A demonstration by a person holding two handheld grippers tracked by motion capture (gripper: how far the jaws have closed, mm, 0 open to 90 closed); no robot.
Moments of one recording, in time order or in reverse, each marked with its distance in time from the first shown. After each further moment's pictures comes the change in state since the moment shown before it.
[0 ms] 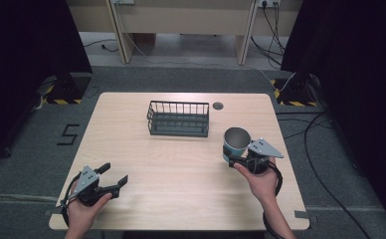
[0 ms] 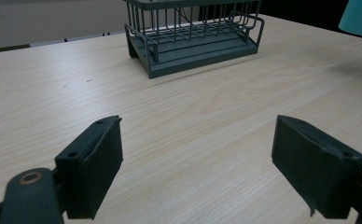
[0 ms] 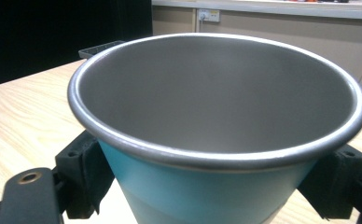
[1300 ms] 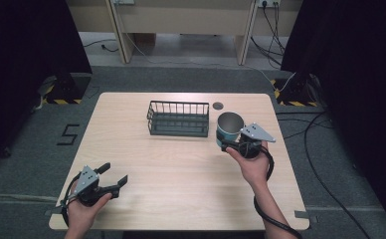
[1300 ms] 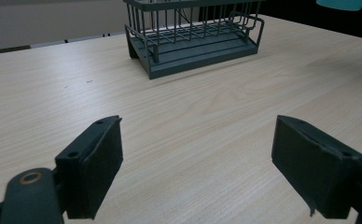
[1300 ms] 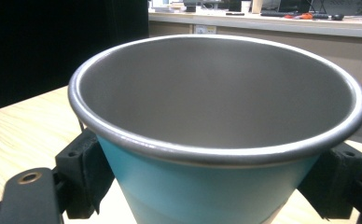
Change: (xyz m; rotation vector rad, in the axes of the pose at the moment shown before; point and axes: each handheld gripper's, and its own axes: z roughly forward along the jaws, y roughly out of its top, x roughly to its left) left arm 0.000 0.000 0.000 -0.002 0.001 0.006; right arm 0.002 0.036 0.032 -0.044 -0.012 0.002
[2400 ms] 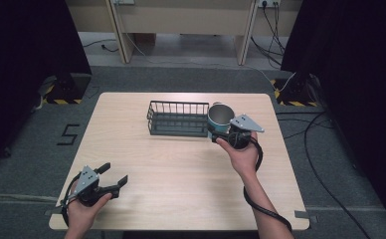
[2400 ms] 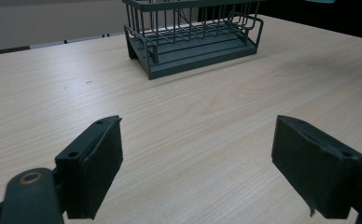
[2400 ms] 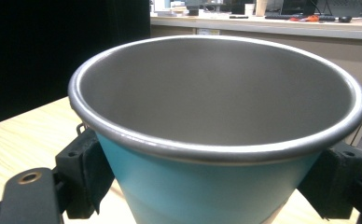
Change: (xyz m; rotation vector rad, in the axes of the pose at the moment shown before) left arm 0.000 0.000 0.000 -0.001 -0.003 0.002; right arm 0.010 0.014 0.033 -0.010 0.009 0.013
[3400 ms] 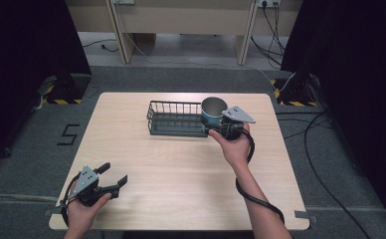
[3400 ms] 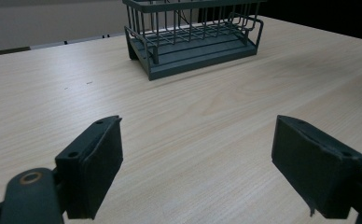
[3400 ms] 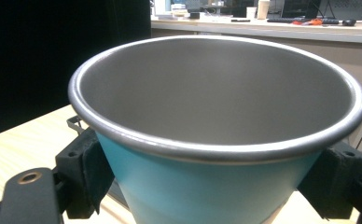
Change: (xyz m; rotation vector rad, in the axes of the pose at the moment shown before) left arm 0.001 0.000 -0.001 -0.003 -0.001 -0.002; right arm 0.006 0.015 0.027 -0.008 0.003 -0.002
